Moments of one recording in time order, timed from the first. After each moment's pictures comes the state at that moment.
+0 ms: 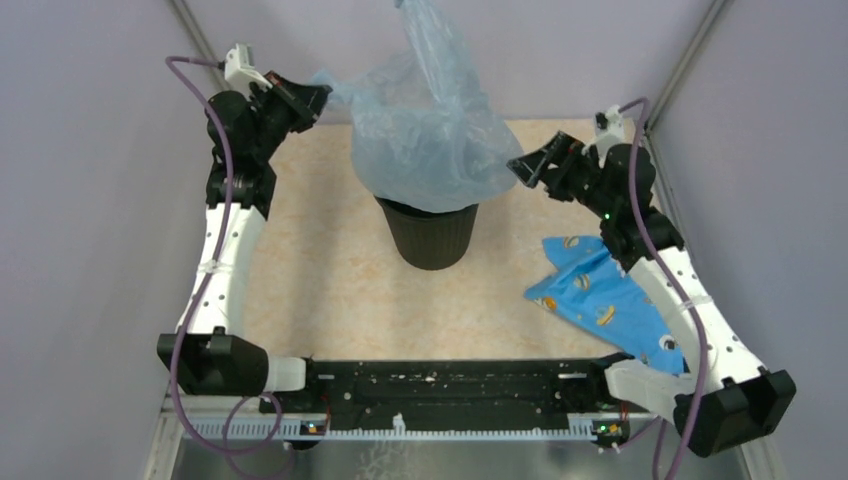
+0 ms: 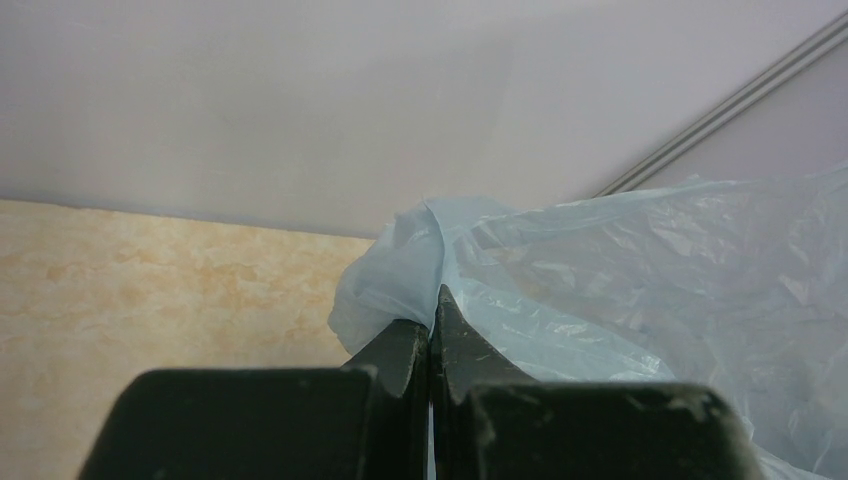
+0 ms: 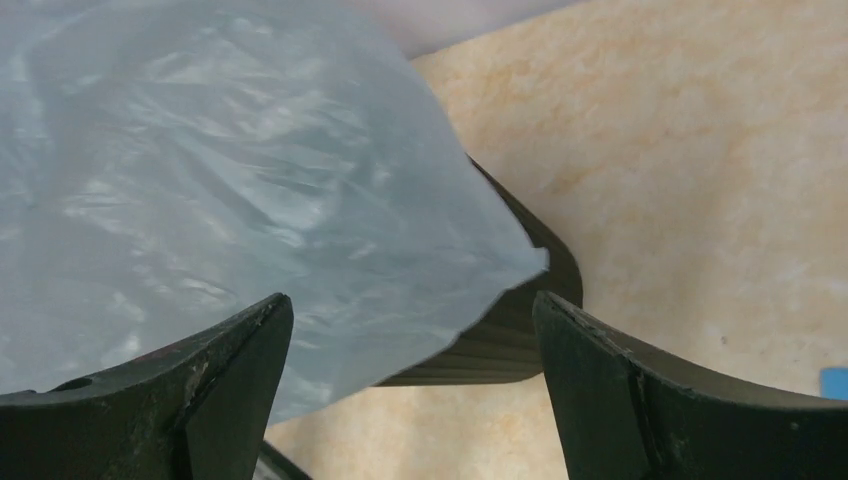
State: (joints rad) left arm -0.02 1.34 1.47 -0.02 0.36 -0.69; right arm 0.36 1.09 1.22 -0.31 -0.15 0.60
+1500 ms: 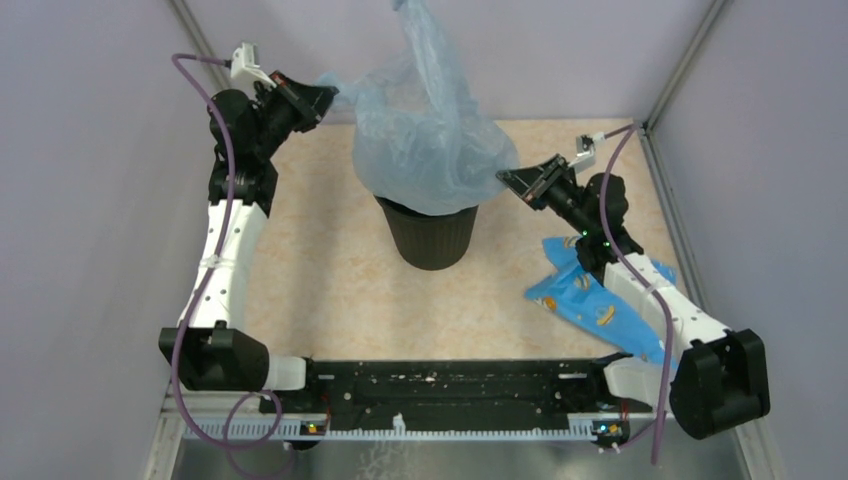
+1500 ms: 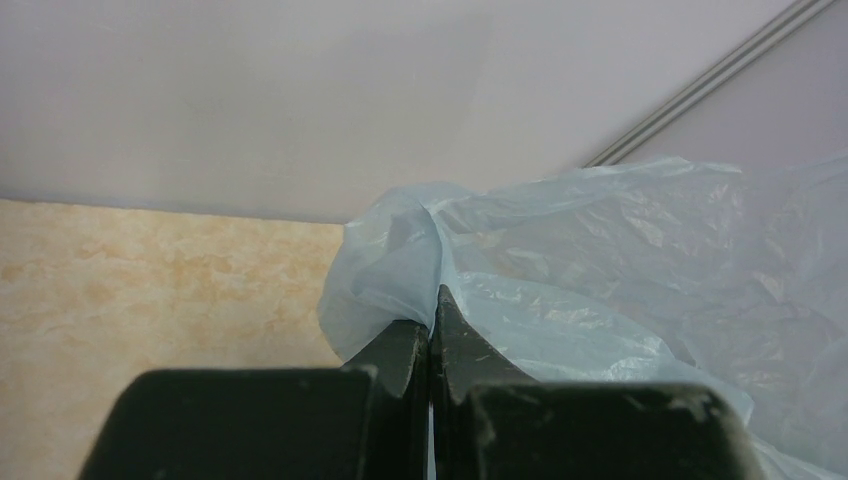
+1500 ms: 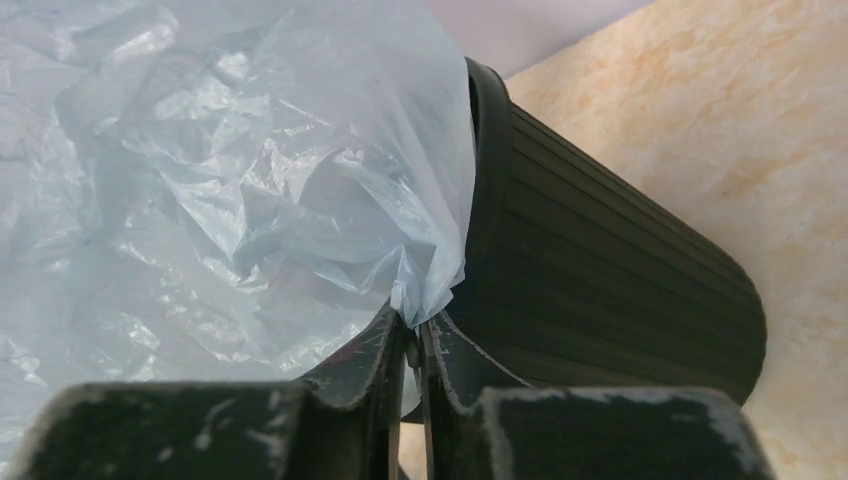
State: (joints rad) left arm -0.01 1.36 1.48 0.00 0.44 -0.71; right arm 0.29 1.17 0.76 0.46 -0.40 1.04
